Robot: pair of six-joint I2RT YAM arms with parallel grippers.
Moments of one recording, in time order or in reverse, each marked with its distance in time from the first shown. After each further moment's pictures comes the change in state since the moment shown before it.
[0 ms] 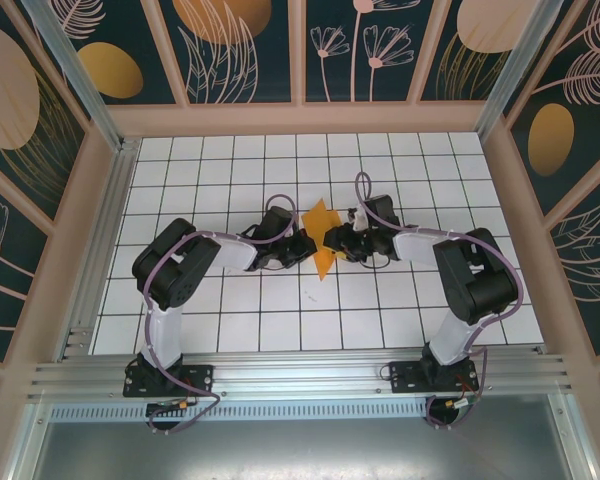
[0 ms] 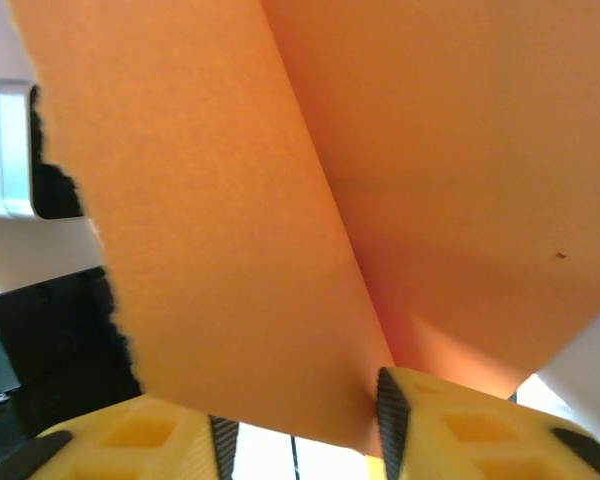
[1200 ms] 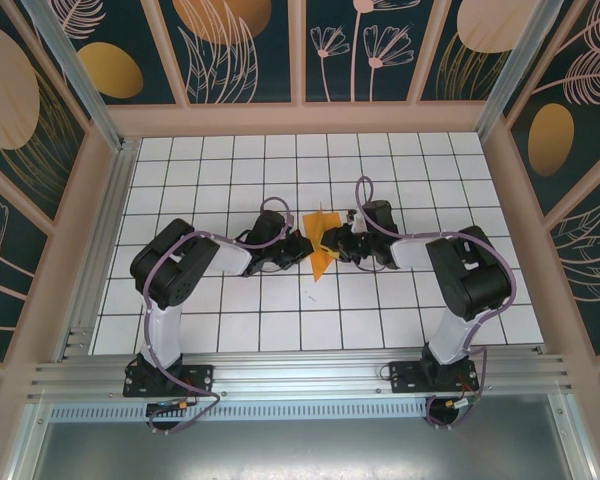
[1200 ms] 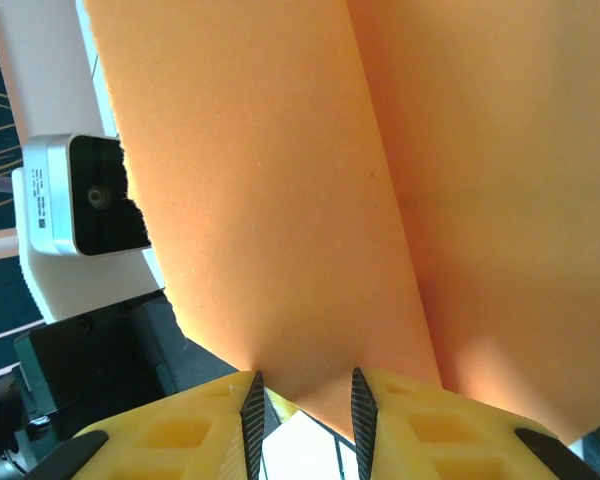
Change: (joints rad) left arm 0.023 -0.006 -0.086 0.157 0.040 -0.034; right arm 0.022 0.034 -0.077 0.252 -0.006 0.180
